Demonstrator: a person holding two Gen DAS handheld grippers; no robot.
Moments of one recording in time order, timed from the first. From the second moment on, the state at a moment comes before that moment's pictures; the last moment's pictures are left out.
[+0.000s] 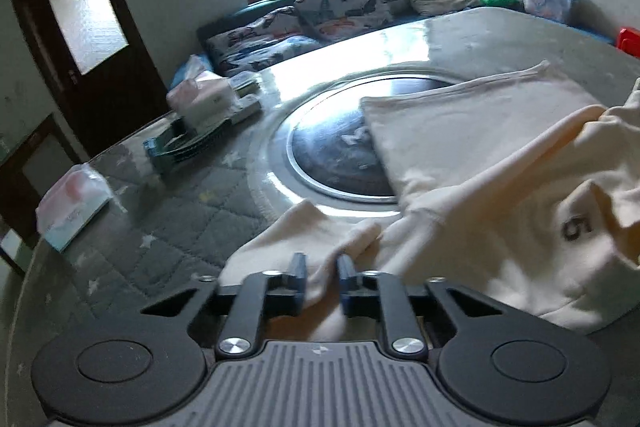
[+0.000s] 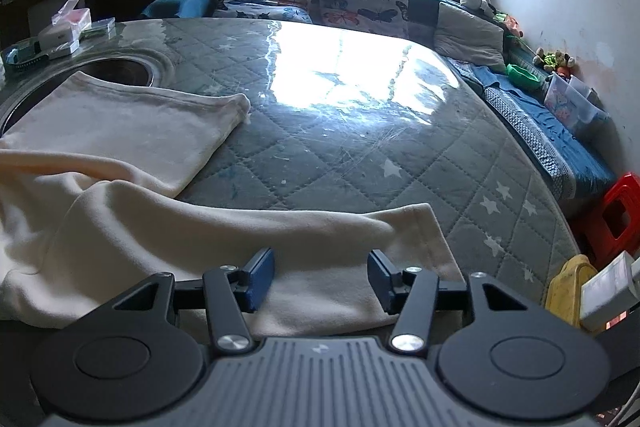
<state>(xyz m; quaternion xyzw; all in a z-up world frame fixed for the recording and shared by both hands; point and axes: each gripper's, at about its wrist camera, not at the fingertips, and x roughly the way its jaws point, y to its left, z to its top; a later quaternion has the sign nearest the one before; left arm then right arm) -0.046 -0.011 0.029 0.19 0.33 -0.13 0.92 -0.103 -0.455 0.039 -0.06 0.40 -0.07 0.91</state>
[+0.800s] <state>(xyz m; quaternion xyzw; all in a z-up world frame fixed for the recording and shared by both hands) -0.032 0.087 0.046 0.01 0.35 0.04 0.94 -0.097 -0.458 0.040 -0.05 0.41 -0.08 0.91</state>
